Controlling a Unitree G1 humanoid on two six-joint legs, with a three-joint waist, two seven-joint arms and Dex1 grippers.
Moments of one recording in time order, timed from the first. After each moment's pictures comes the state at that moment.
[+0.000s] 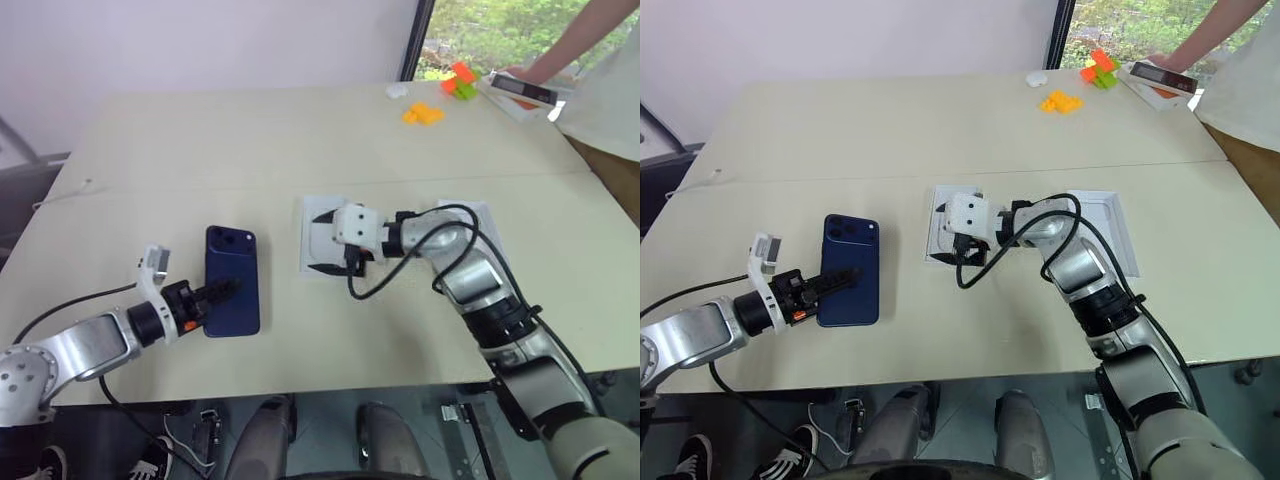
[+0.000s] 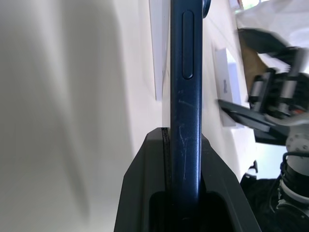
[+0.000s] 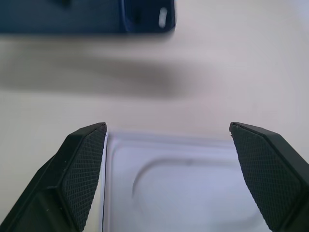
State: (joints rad) left arm 0.01 0.83 0.26 -0.27 -1.90 0.95 0.08; right arm -0.71 -0.43 0.36 0.13 -0.04 0.24 1.05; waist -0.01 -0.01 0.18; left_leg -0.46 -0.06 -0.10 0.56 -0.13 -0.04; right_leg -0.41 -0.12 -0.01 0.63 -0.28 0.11
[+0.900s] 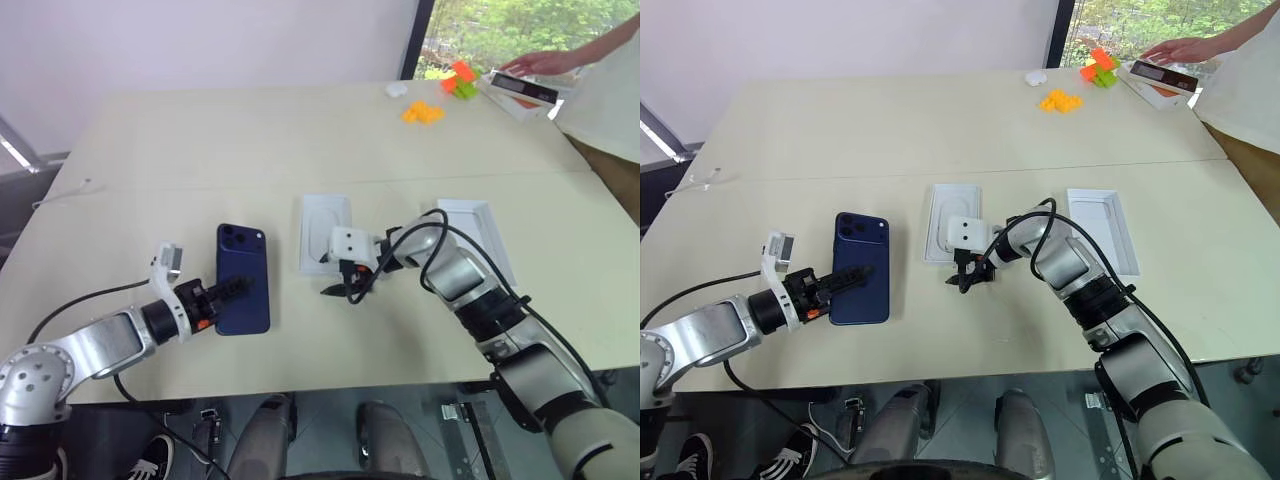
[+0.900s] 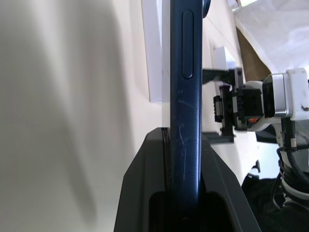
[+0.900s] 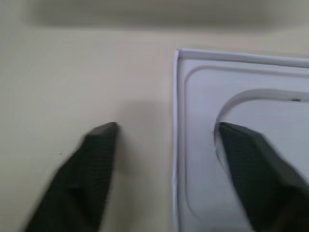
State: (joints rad) left arm -0.02 0.78 0.21 -0.32 -1.88 0.93 0.14; right arm -0.77 -0.45 0.47 0.21 -0.10 0.34 1.17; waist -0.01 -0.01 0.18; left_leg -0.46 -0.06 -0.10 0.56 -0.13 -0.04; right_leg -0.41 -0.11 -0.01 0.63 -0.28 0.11
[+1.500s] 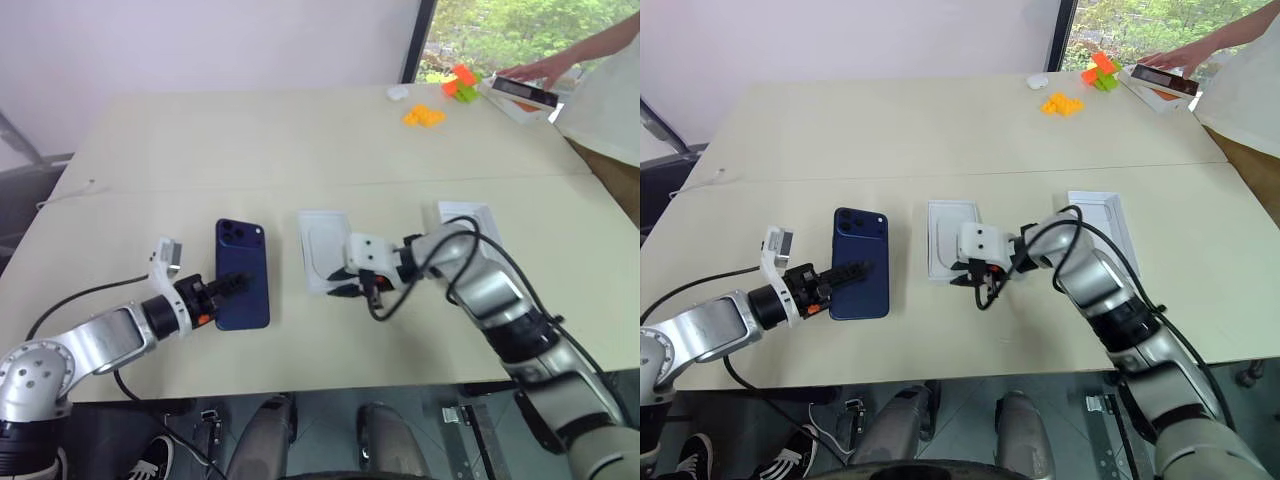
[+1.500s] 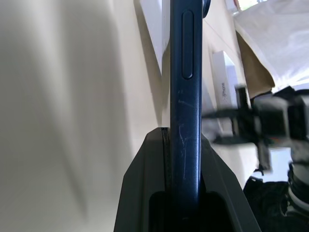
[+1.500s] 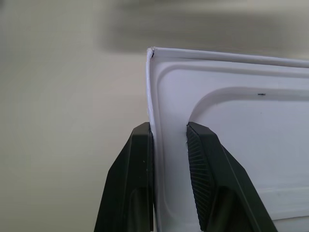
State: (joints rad) left arm -0.04 0.78 0.22 -0.32 -1.87 0.91 0.16; right arm -0.59 -0.58 0.37 -0.17 0.06 0.52 1.25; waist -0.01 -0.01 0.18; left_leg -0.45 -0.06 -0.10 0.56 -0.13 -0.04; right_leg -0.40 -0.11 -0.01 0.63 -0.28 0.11
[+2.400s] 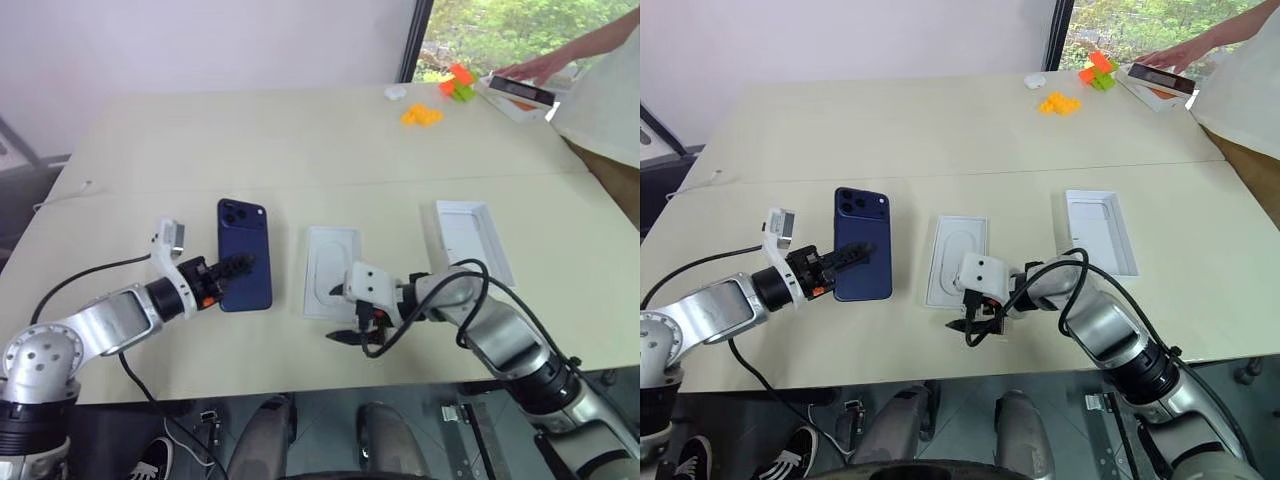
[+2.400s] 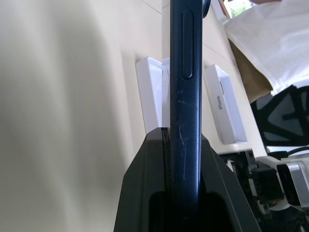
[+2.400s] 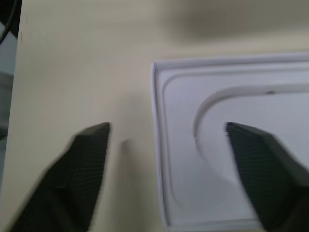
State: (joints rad) left arm -0.14 0.74 0.19 -0.31 -1.81 0.91 0.16; right arm -0.46 -0.57 0.41 -0.37 0.15 0.74 1.01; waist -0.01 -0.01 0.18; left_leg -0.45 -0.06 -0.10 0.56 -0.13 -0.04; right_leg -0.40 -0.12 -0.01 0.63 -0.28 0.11
